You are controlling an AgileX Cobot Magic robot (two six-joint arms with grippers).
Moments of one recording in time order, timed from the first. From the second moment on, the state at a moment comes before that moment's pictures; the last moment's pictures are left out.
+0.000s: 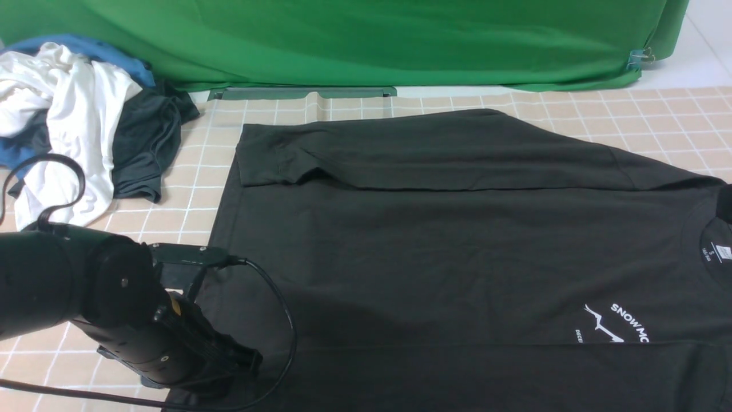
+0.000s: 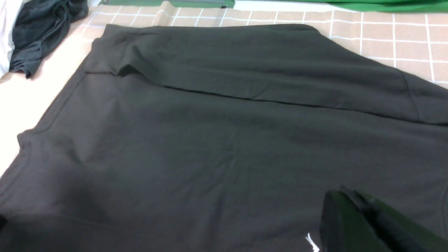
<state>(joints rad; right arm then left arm) 0.21 0.75 -0.73 0.22 0.59 -0.03 -0.37 1.52 -0.64 -0.14 0.61 -0.05</state>
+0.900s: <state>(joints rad) 0.21 0.75 -0.73 0.22 0.54 -0.06 -0.37 1.44 -1.15 0.11 0.83 -0.19</state>
